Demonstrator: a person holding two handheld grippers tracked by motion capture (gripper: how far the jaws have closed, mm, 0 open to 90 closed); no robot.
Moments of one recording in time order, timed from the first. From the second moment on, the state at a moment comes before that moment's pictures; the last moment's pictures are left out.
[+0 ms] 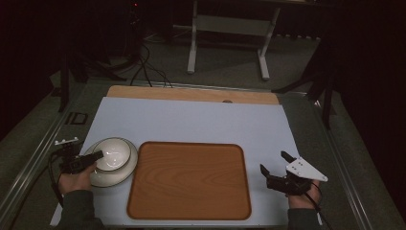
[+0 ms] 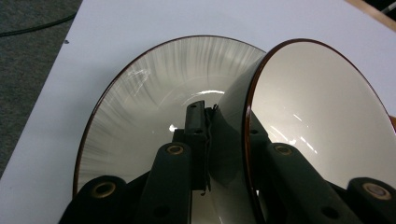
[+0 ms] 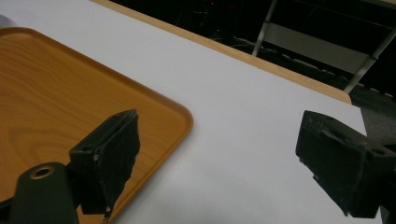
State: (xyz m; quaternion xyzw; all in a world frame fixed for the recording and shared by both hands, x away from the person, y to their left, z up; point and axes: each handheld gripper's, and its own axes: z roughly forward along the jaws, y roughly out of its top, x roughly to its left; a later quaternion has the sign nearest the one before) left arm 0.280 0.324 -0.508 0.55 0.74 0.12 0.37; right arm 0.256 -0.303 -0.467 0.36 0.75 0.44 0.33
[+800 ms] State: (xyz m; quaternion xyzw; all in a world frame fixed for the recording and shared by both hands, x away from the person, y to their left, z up) left arm 0.272 0.328 -0.500 0.52 0.71 0.09 0.47; right arm 0.256 -0.303 -0.467 0.36 0.75 0.44 0.33
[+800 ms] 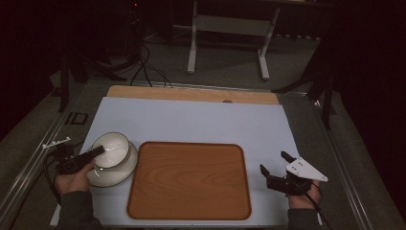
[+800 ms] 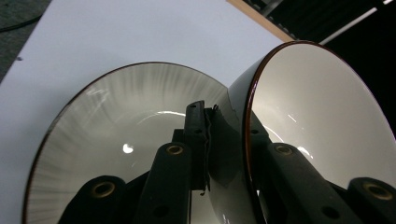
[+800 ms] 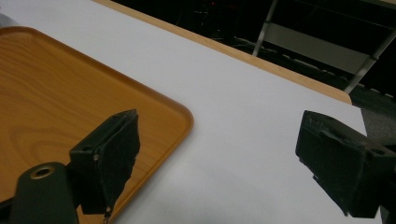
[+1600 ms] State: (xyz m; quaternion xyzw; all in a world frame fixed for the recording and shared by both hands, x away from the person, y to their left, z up) left arm 0.274 0.304 -0.490 0.54 0.67 0.09 0.50; right arm 0.256 -0.304 -0.467 0.36 0.75 0.44 0.33
